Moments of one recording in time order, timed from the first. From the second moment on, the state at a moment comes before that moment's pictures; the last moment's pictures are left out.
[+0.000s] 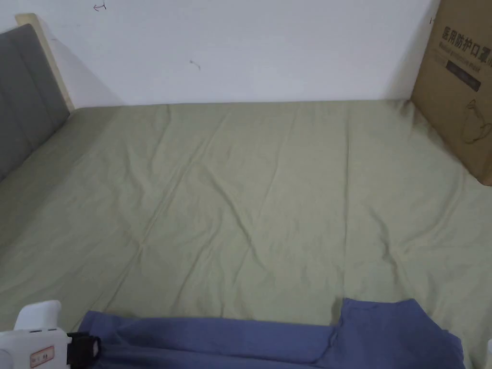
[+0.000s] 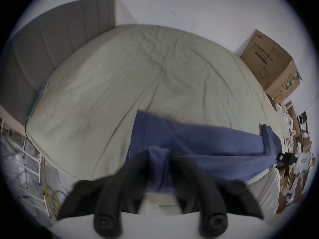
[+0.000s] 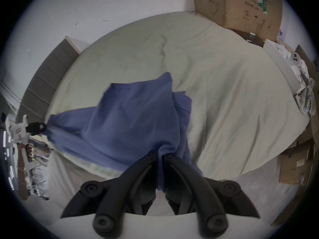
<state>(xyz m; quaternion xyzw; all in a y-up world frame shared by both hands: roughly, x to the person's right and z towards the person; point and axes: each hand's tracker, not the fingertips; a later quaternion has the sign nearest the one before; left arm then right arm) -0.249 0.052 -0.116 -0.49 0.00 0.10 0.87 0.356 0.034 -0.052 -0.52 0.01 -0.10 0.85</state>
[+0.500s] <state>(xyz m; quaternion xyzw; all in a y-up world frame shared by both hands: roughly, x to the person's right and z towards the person) -0.297 0.071 -0.069 -0.42 0.00 0.28 0.86 0.277 0.120 -0.054 -0.38 0.04 -0.10 0.92</state>
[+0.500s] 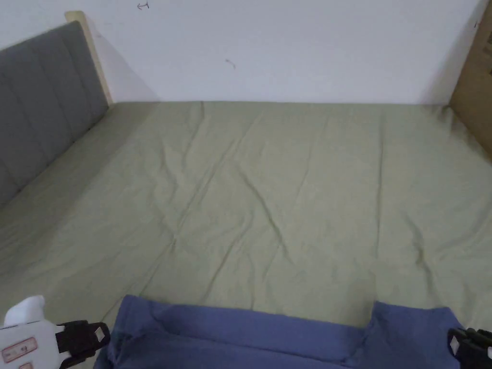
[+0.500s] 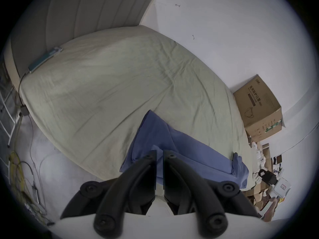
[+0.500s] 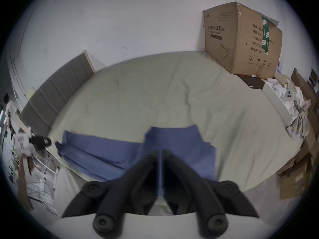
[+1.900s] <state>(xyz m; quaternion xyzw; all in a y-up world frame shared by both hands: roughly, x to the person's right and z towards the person) -0.214 0.111 -0.134 -0.37 -0.15 0.38 0.83 0.218 0.107 -0.063 -0.43 0.11 -0.10 0.89</state>
